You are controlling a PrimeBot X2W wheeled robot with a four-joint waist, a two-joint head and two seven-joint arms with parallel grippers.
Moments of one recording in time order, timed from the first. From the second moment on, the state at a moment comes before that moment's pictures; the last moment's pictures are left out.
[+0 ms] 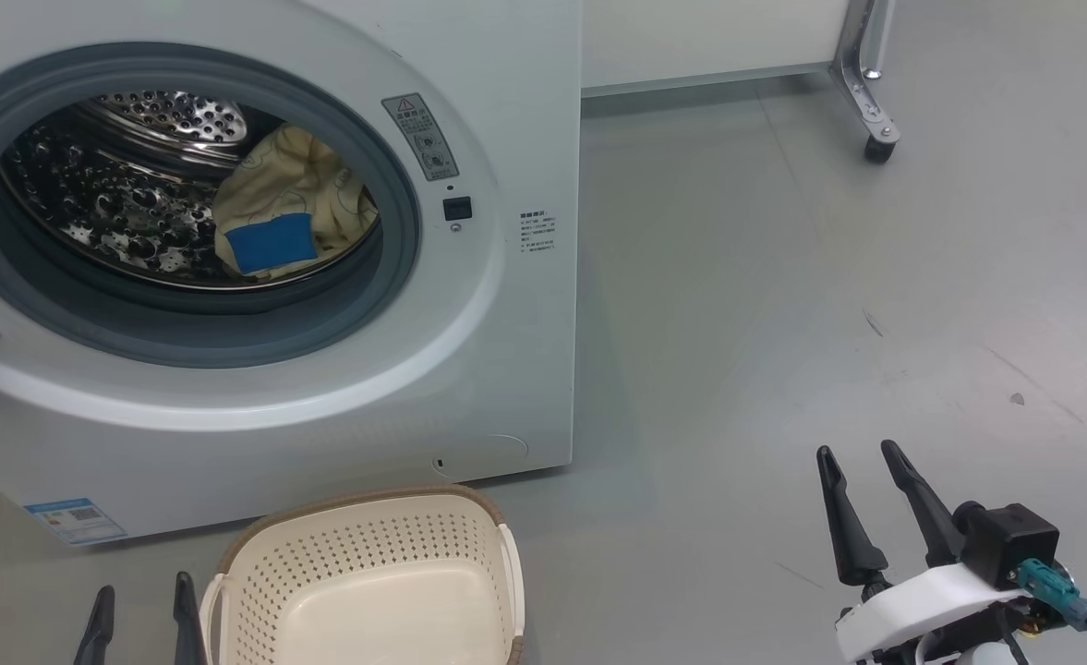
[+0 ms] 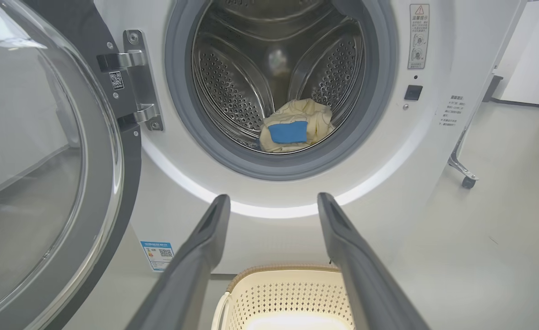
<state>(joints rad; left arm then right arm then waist) 0.18 0.05 0.01 0.04 -0.19 -0.06 -0.26 0.04 -0.17 0.26 0.14 0.41 0.08 -0.25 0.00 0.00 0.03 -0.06</state>
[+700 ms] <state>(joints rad) 0.21 0.05 0.00 -0.04 -0.17 -0.04 -0.26 0.06 -0.17 0.26 0.10 0.40 0.06 -0.24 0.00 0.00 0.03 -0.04</state>
